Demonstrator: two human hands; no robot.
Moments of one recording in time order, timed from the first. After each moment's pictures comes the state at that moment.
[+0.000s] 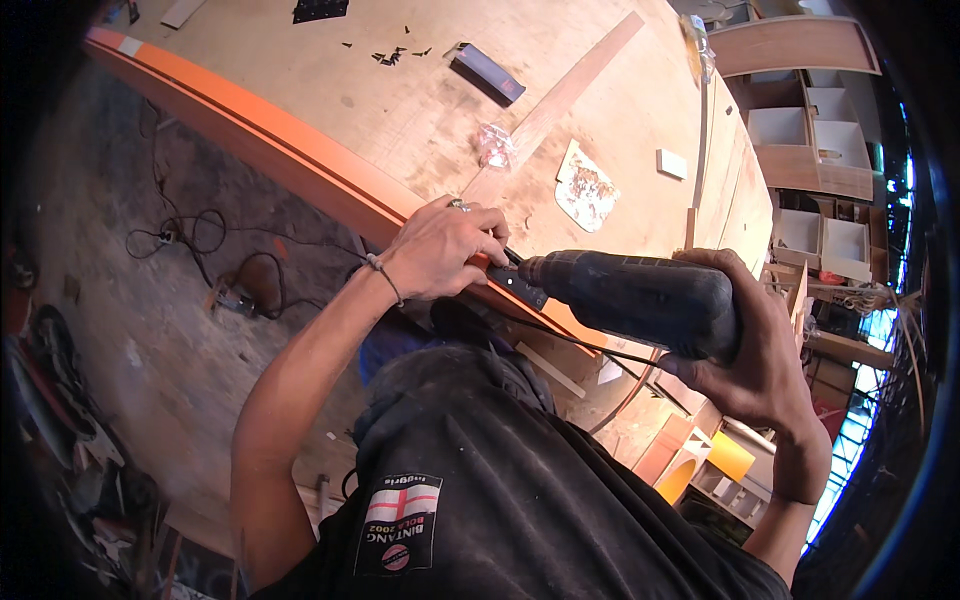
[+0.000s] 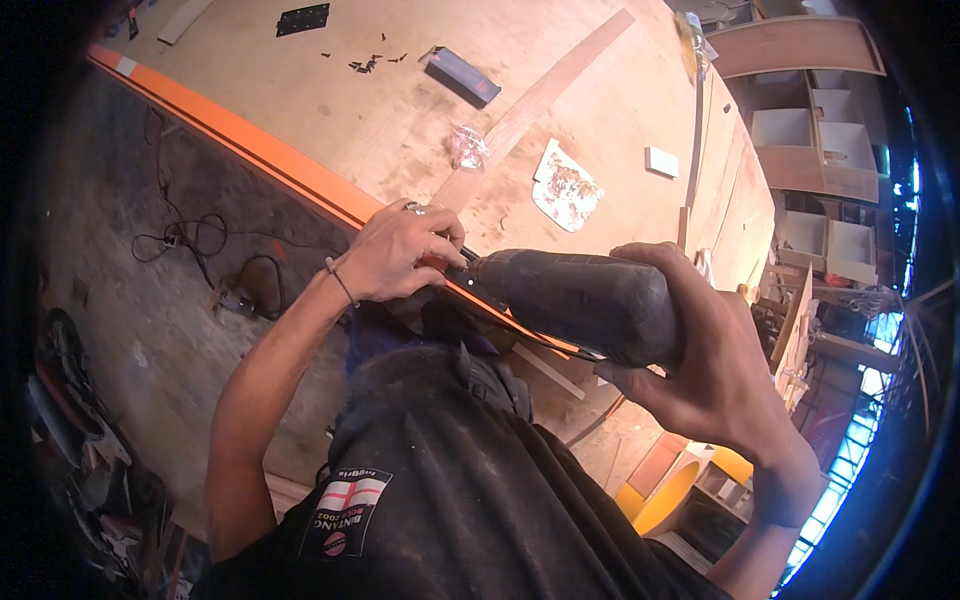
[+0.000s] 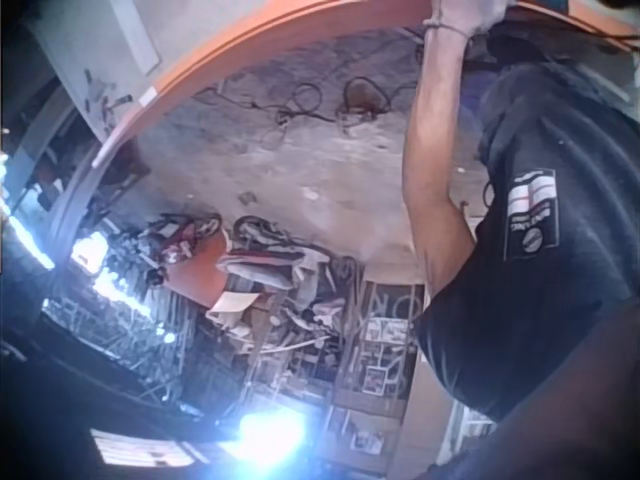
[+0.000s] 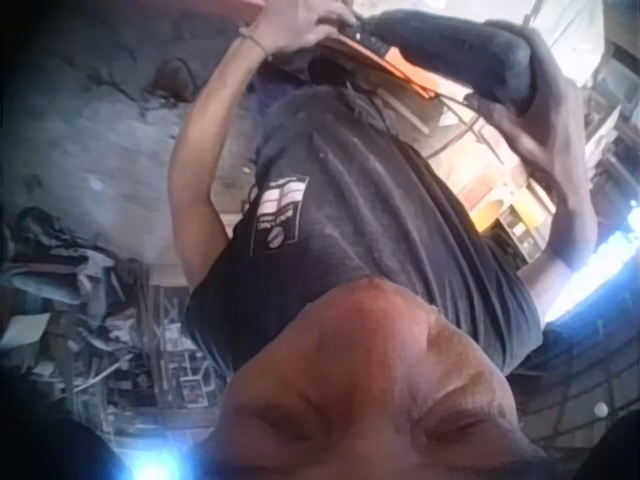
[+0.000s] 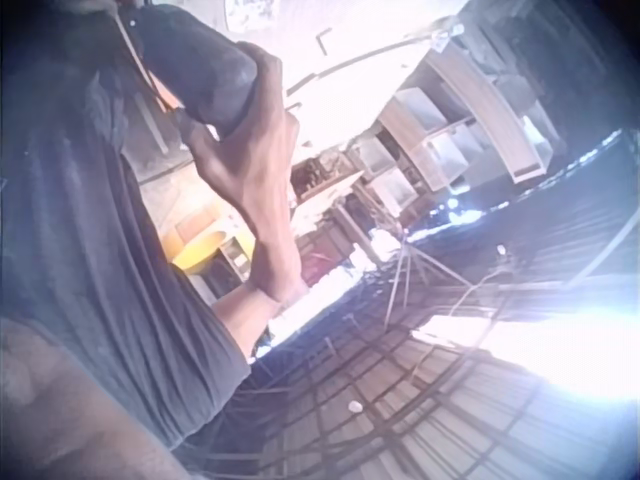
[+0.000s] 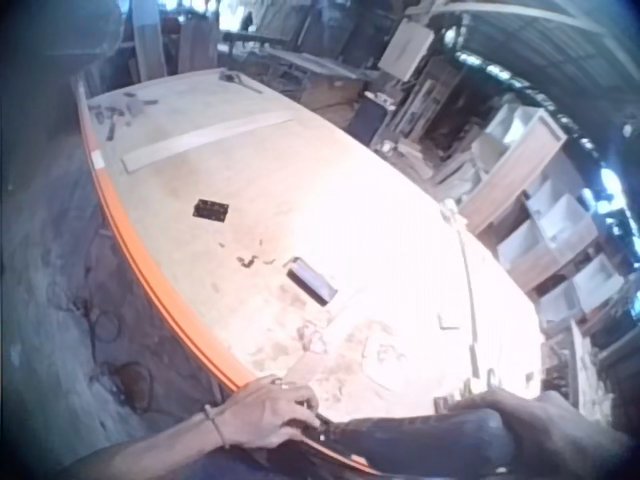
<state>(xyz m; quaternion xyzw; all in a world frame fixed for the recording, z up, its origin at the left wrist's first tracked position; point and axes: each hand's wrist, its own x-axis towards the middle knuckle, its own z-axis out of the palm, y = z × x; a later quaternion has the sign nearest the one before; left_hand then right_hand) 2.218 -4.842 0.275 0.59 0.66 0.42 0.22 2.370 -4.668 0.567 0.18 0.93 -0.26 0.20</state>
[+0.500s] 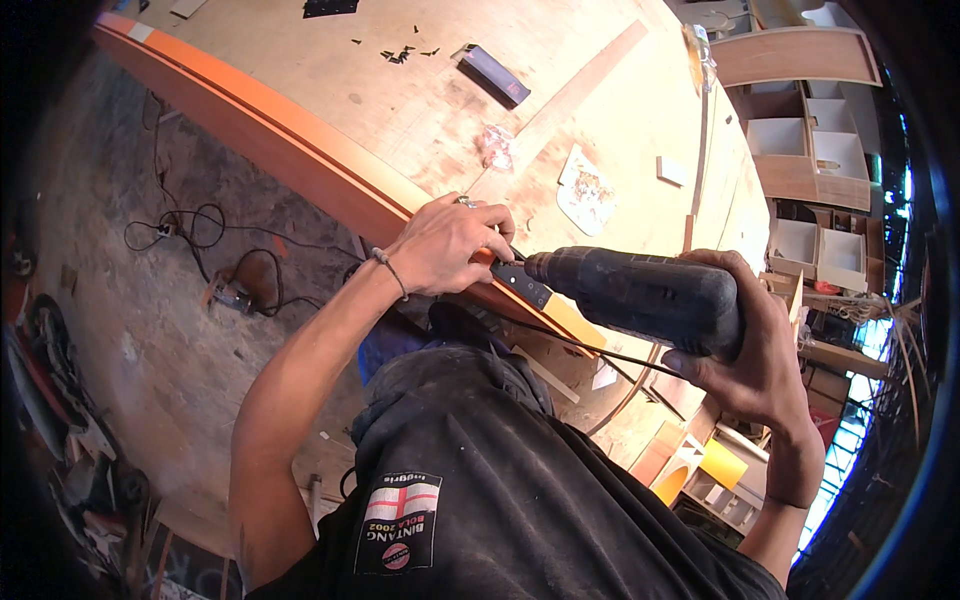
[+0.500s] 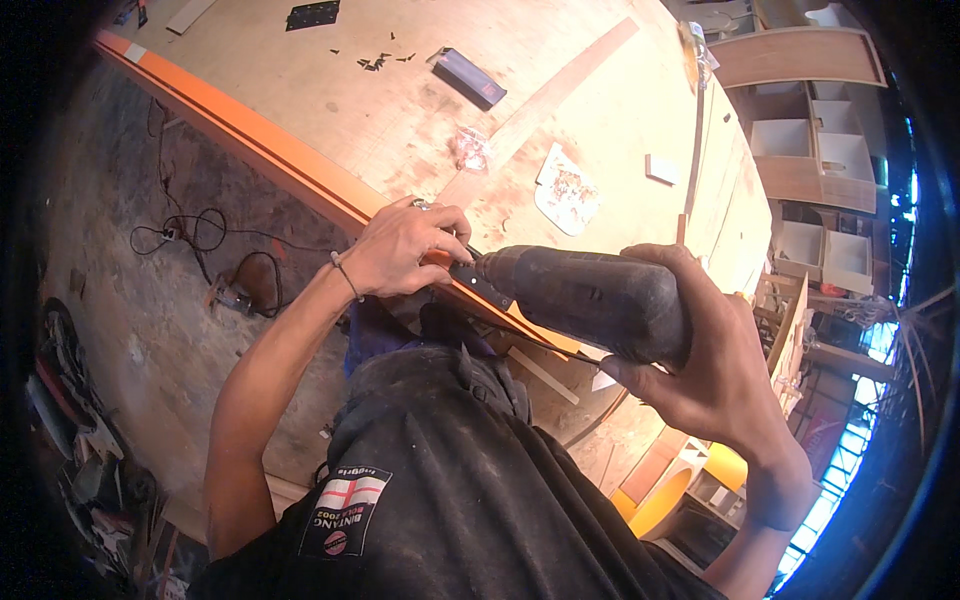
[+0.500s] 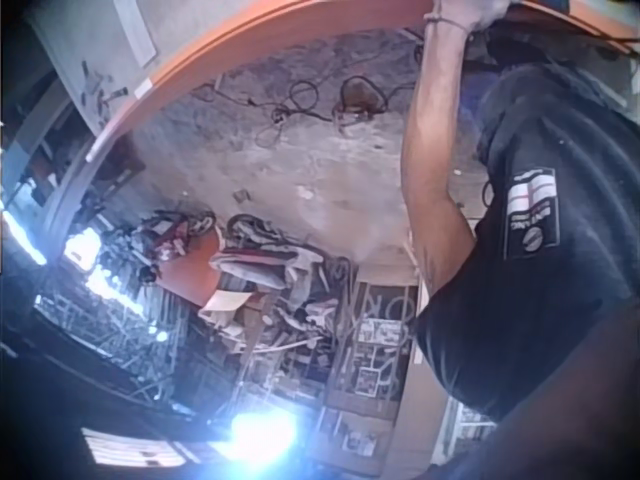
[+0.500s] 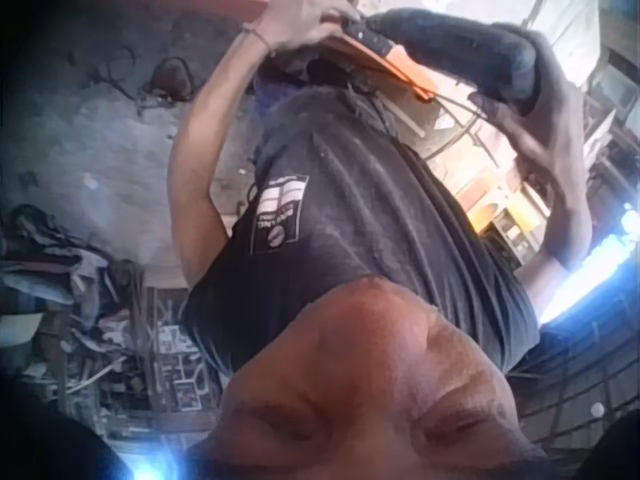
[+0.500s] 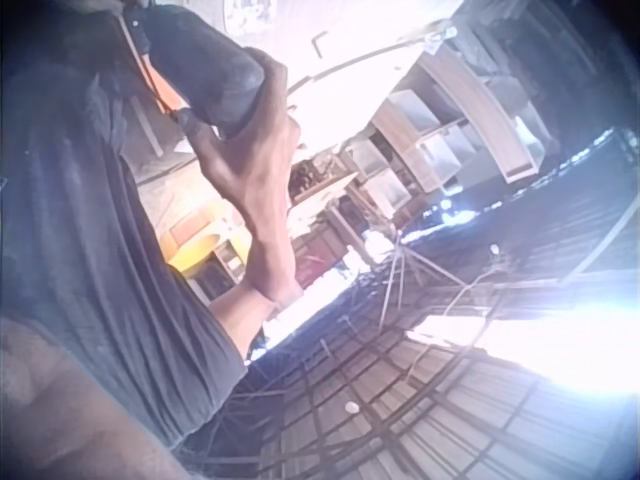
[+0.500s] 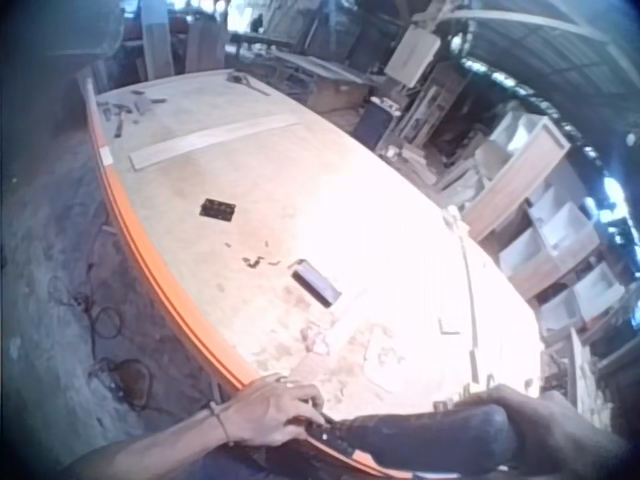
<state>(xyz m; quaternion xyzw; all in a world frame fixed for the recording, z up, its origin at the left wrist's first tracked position) 2.220 -4.842 0.273 0.58 0.66 0.43 0.21 2.375 -4.671 0.564 0.24 0.91 -0.27 0.19</state>
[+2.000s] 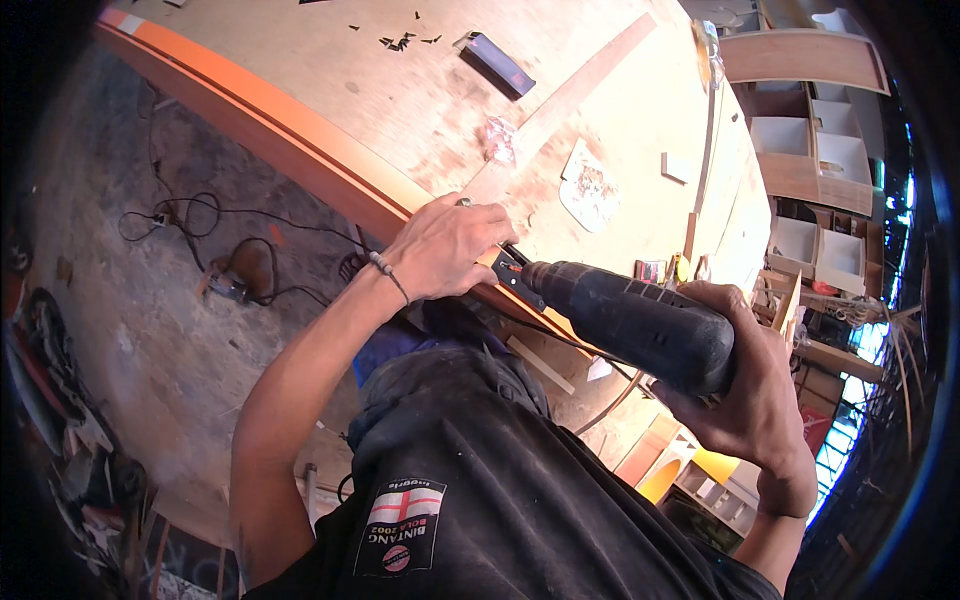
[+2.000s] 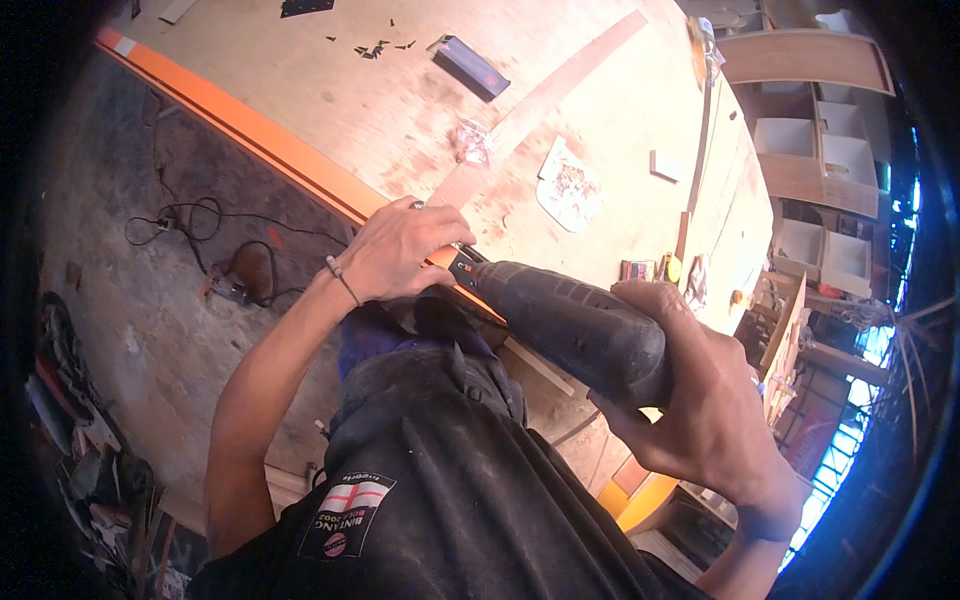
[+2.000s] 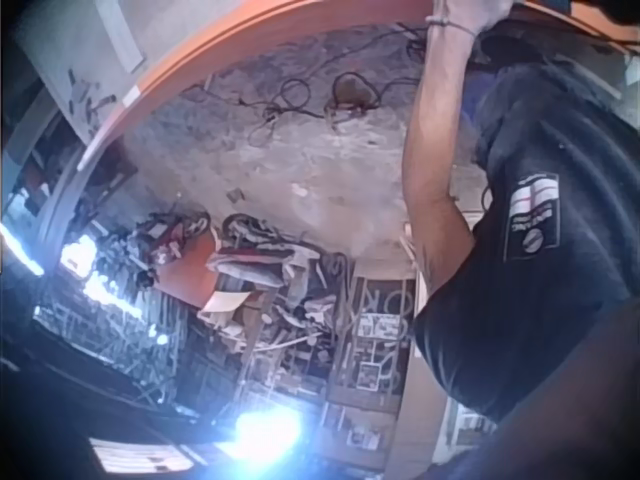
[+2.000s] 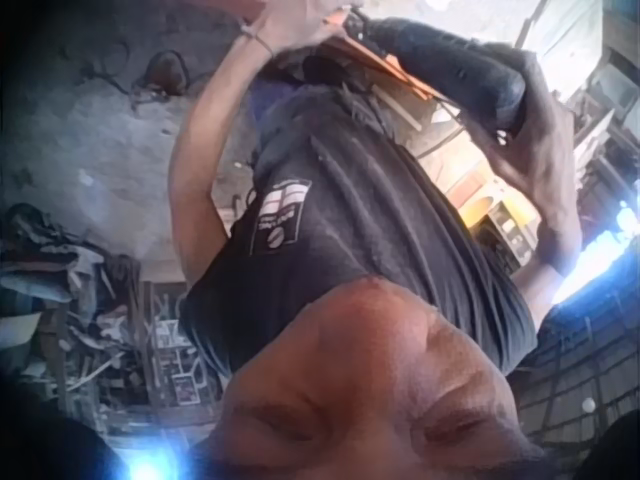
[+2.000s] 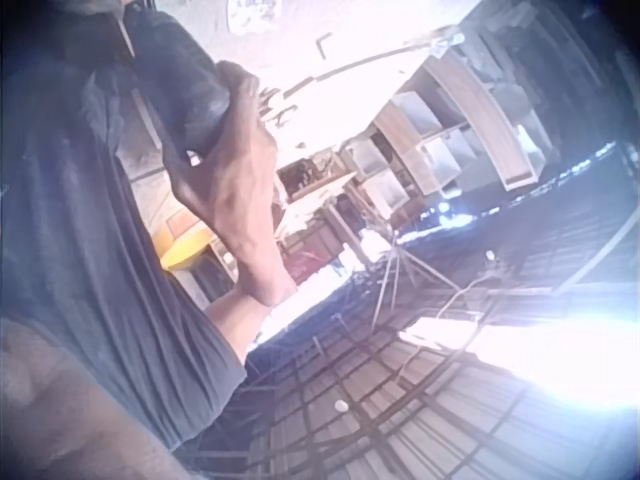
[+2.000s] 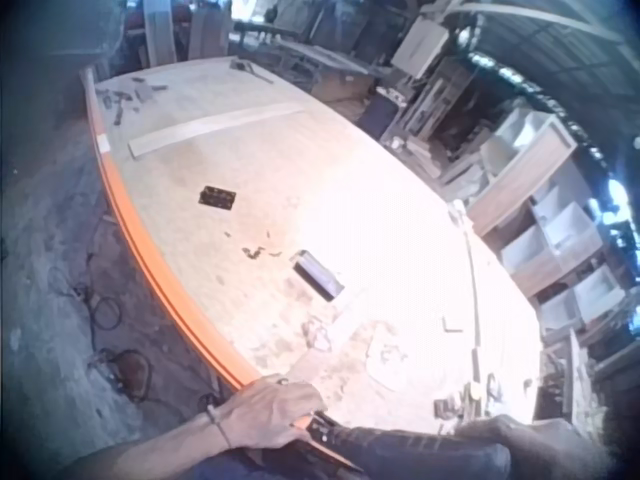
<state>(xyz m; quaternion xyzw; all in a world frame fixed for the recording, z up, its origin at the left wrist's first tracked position) 2.223 -4.842 0.271 0.57 0.69 0.42 0.17 2.364 -4.691 0.571 0.18 0.93 -0.21 0.25</state>
